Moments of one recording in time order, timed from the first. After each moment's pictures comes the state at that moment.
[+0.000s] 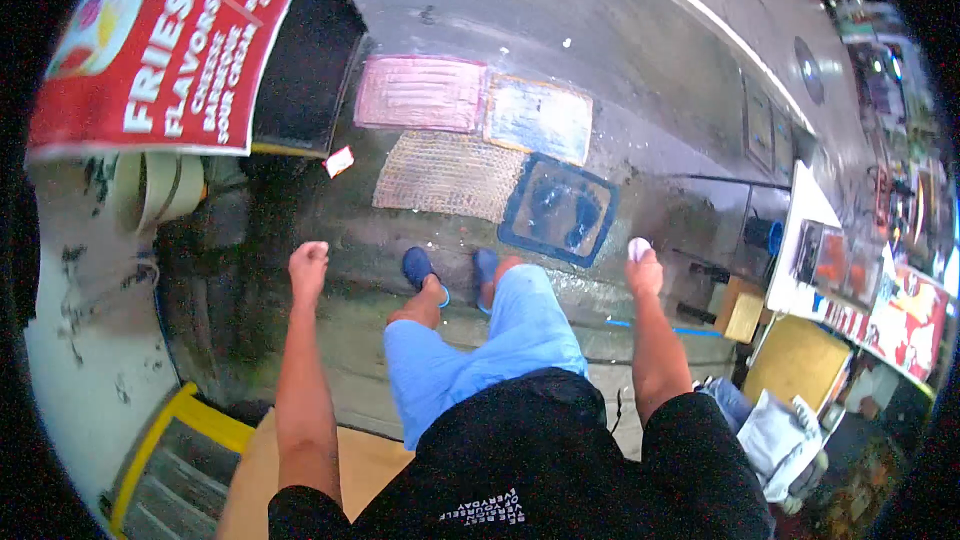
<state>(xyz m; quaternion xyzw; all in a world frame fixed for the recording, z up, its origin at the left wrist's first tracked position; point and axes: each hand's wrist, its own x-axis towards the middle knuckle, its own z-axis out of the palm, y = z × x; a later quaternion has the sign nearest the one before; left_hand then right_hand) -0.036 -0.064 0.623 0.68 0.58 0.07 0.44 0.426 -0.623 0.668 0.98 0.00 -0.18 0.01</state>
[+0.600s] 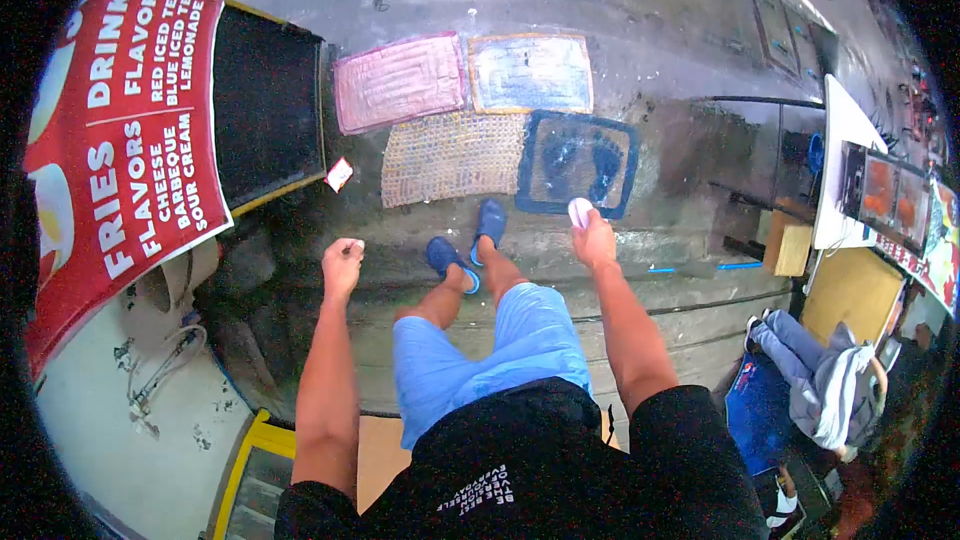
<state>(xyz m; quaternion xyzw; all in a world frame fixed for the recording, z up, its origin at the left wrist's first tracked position) 0.116 -0.077 0.639 0.73 0.52 -0.09 0.43 0.375 -0.519 0.611 0.95 0.05 -0.29 -0.13</state>
